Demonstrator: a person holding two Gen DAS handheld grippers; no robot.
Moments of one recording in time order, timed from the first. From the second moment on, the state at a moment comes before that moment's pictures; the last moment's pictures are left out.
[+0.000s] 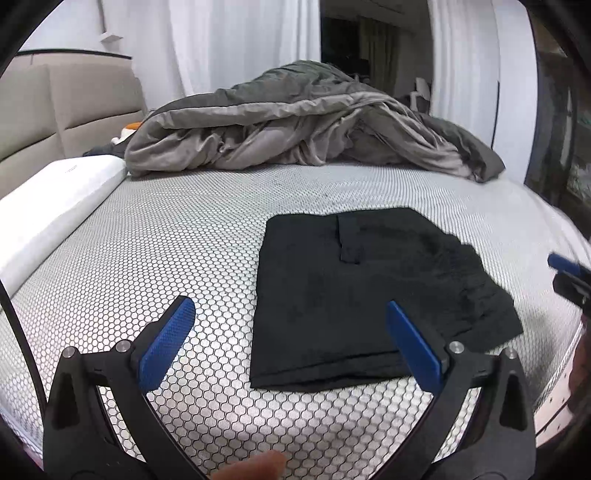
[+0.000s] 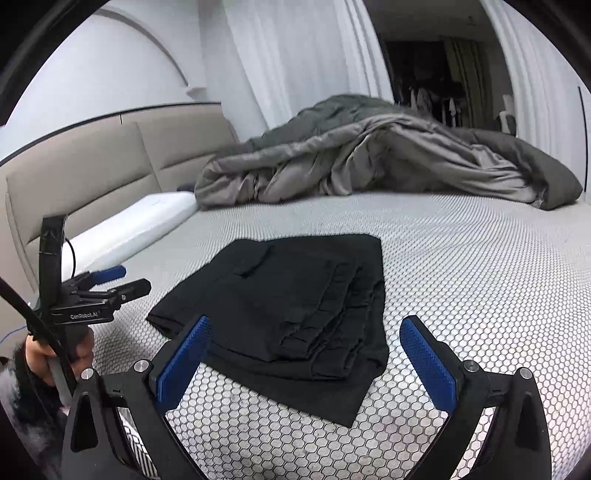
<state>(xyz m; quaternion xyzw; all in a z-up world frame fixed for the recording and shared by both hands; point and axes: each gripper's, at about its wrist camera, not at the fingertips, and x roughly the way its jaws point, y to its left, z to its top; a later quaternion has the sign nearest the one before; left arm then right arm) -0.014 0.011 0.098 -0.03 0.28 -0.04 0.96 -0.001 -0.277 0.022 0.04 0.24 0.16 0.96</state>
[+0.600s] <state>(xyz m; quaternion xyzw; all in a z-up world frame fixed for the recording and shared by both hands) -0.031 0.021 0.122 -0.04 0.22 -0.03 0.97 0.002 -0.269 0.020 0.04 0.23 0.17 0.96</state>
